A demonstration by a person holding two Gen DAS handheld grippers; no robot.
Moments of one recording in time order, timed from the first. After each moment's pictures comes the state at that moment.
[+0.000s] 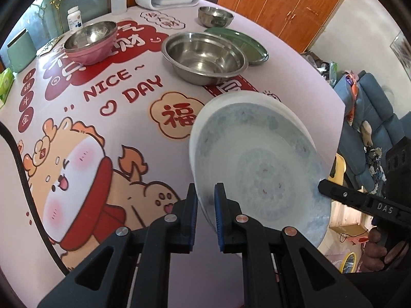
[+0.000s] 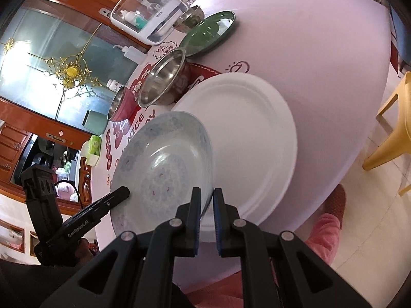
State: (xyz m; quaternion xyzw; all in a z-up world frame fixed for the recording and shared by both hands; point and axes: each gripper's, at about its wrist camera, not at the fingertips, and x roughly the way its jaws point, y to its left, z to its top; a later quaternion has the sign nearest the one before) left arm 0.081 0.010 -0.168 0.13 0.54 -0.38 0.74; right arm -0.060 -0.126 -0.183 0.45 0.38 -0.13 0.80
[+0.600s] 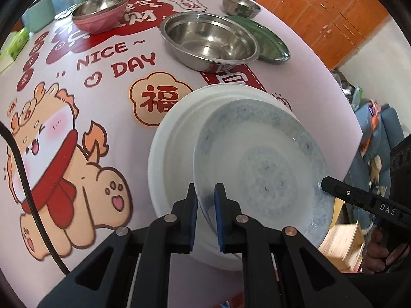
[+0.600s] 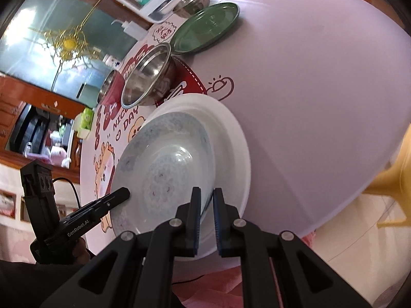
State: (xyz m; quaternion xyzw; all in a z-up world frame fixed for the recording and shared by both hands) left arm 0.066 -0.039 -0.192 0.06 0.59 -0.29 0.75; right arm -0.030 -0.206 -0.192 0.39 0.46 -0.06 0.79
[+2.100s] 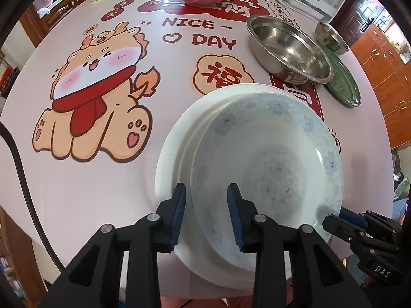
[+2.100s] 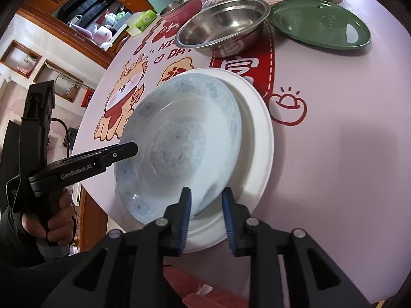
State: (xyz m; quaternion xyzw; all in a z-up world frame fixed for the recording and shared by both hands) left arm 0.031 -0.047 -0.207 -0.05 0.61 -0.04 0.79; right arm 0.035 -0.210 -0.196 0.15 0.56 0.19 0.79
